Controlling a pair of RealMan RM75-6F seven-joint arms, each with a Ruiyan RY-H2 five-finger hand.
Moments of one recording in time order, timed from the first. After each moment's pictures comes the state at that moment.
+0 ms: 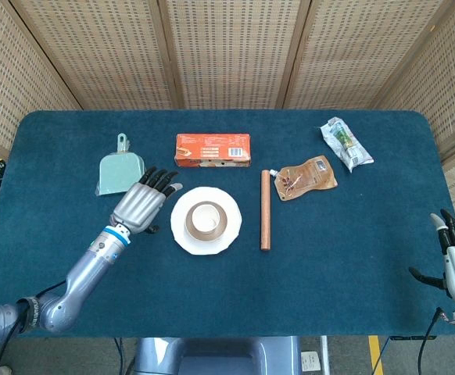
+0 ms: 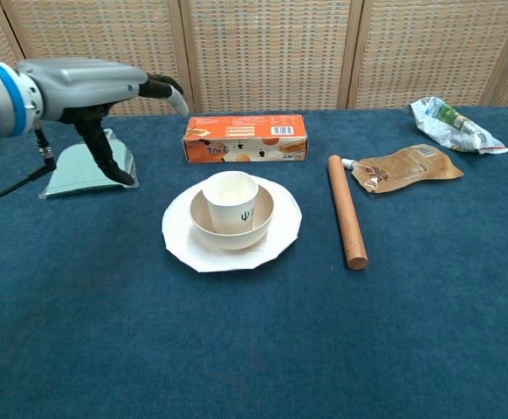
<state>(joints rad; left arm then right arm) -0.79 -1.37 -0.29 -1.74 0.93 0.86 0.73 0.10 -1.18 0.13 -1.43 -1.39 1.42 0.21</state>
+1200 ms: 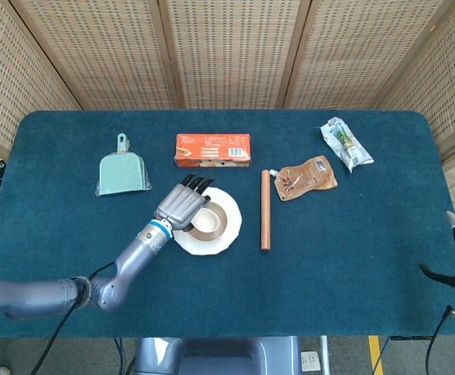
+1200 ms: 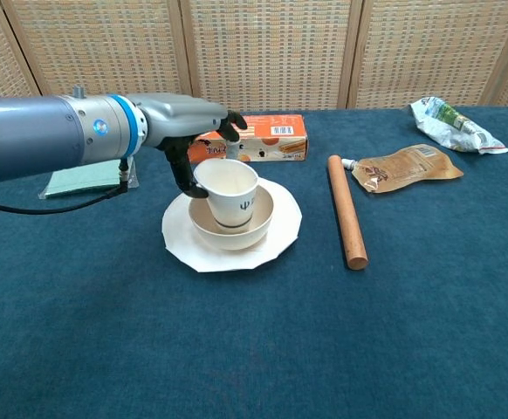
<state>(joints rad) -1.07 -1.53 -0.20 -1.54 0.74 0.84 0.68 0.09 -1.18 0.15 -1.40 -1.36 1.41 0.26</state>
